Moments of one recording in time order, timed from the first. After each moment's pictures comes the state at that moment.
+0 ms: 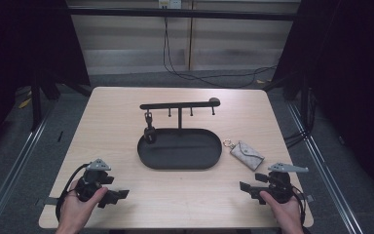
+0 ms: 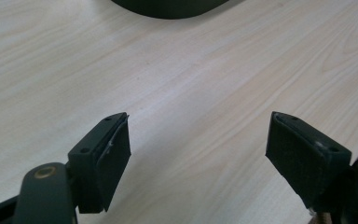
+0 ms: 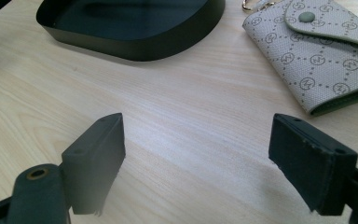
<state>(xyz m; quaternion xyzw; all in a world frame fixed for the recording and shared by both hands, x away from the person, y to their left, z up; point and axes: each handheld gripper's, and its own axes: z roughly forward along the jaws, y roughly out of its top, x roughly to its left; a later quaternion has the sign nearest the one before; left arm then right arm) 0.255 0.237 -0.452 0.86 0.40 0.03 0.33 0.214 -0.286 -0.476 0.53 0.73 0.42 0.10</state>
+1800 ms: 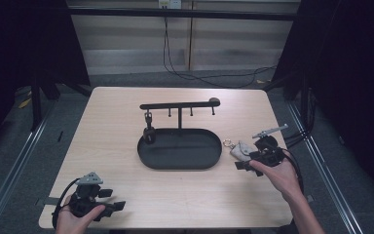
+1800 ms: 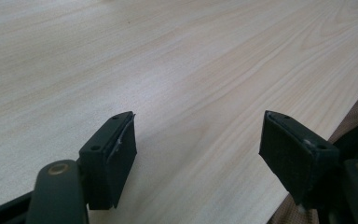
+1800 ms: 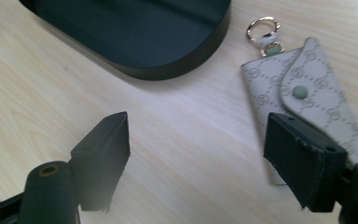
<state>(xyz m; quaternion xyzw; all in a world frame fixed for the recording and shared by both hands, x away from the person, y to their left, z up) 0.233 0.255 -0.473 0.84 0.40 0.00 0.36 0.295 -0.267 -0.415 0.50 0.81 0.29 0.05</state>
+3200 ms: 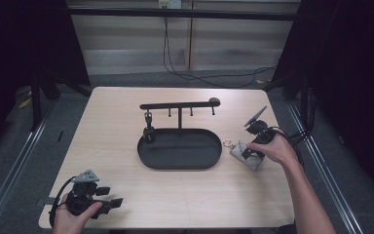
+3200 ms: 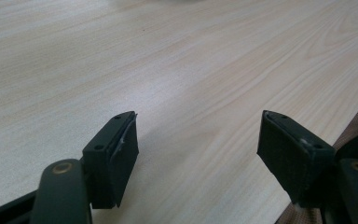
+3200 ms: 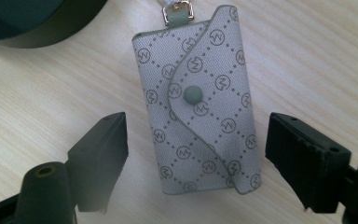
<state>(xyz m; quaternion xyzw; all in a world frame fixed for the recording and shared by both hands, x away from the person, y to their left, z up) 0.237 0.262 -0.470 0.84 0.41 0.00 0.36 0.382 -0.281 -0.440 0.50 0.86 0.09 0.00</state>
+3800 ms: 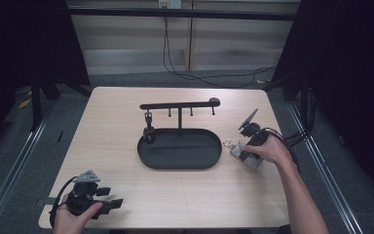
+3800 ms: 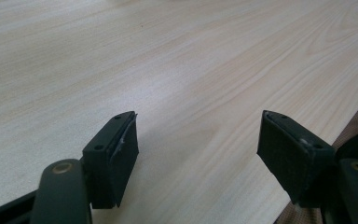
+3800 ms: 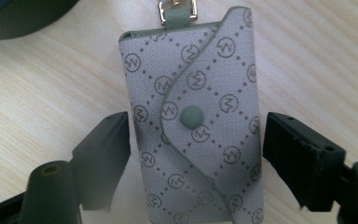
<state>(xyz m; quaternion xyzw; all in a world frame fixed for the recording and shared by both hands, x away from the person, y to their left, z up) 0.237 0.261 -0.470 0.84 0.41 0.00 0.36 0.392 -0.270 -0.461 0.47 0.88 0.06 0.00</state>
